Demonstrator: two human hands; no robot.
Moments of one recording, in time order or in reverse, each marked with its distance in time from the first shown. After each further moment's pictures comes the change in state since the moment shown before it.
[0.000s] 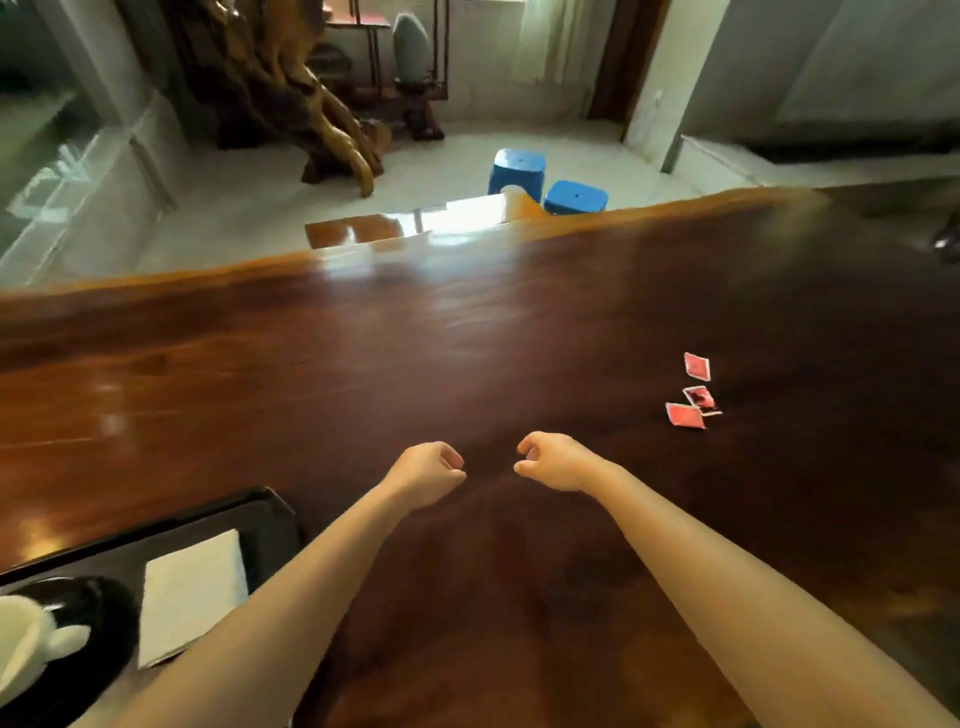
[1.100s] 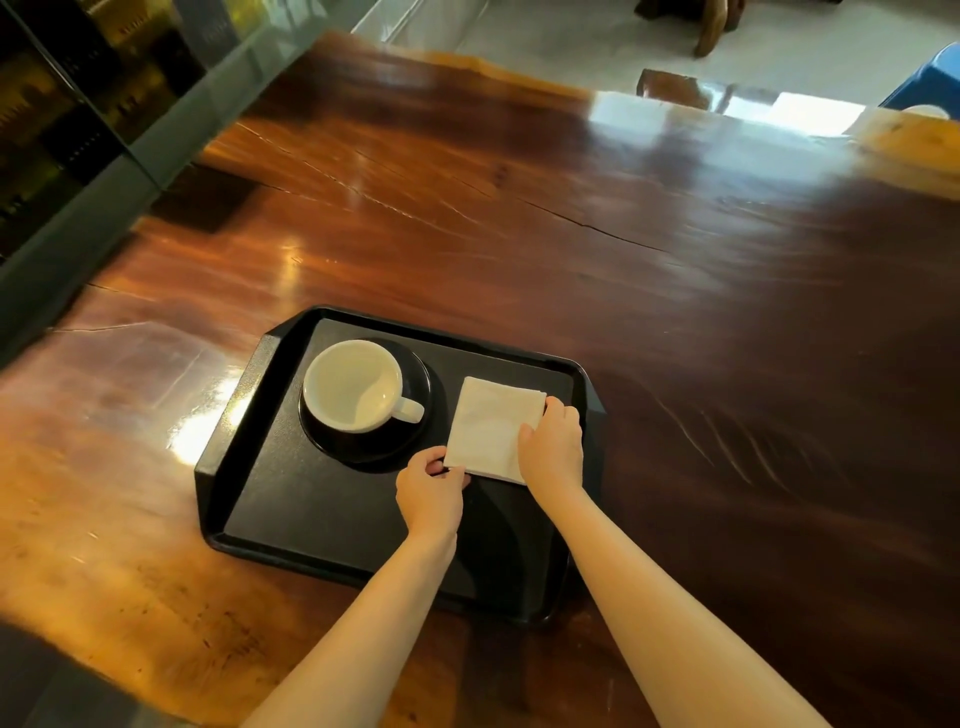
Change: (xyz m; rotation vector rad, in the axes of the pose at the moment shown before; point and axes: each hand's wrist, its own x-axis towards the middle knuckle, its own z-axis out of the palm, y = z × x) left_hand -0.121 -0.291 -0.001 -1.073 0.870 -0.859; right_hand 0.044 -0.252 0.294 0.086 0.141 -0.158
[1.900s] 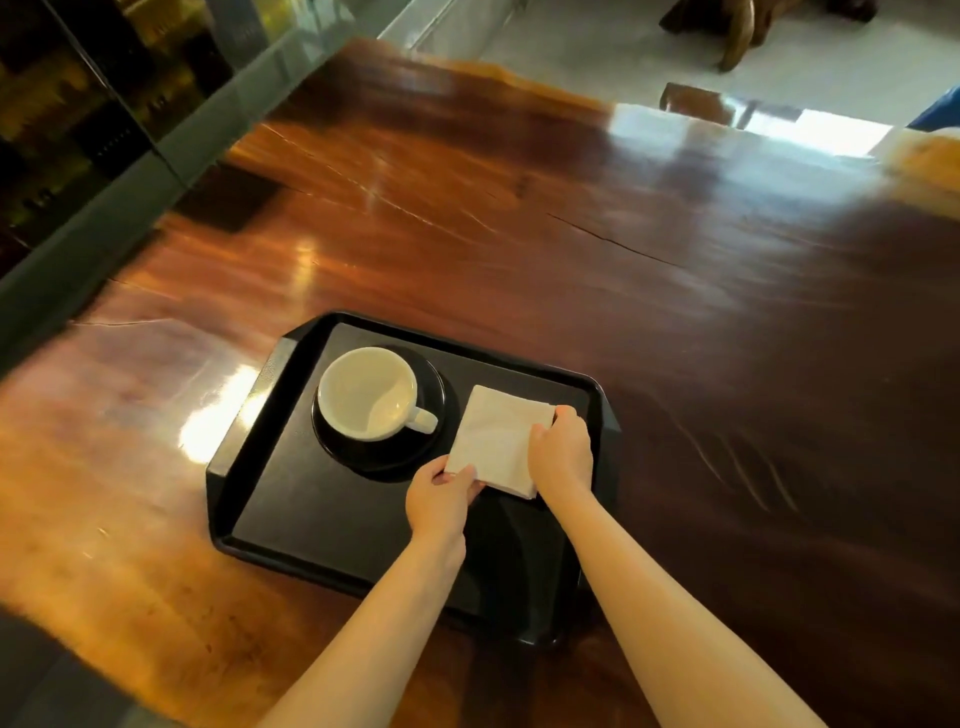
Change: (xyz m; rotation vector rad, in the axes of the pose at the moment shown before) left_hand 0.003 0.012 -0.003 -0.297 -0.056 -0.232; right_hand 0.012 -0.012 0.002 0.046 -0.036 0.085
